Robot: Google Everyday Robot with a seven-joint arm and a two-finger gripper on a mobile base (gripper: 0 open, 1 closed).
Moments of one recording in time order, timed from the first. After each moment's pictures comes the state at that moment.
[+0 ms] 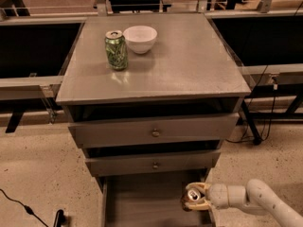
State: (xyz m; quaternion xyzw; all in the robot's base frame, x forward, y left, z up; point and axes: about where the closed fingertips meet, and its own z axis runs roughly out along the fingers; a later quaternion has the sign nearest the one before) arm 0.476 -0.171 0.361 -0.52 0.61 0.38 0.46
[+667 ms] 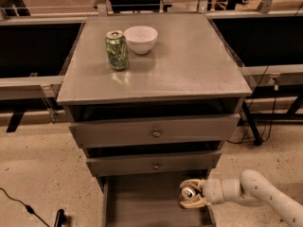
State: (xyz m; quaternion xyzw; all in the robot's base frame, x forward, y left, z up) arm 0.467 -0.146 0.397 -0.58 0.59 0.36 0.43
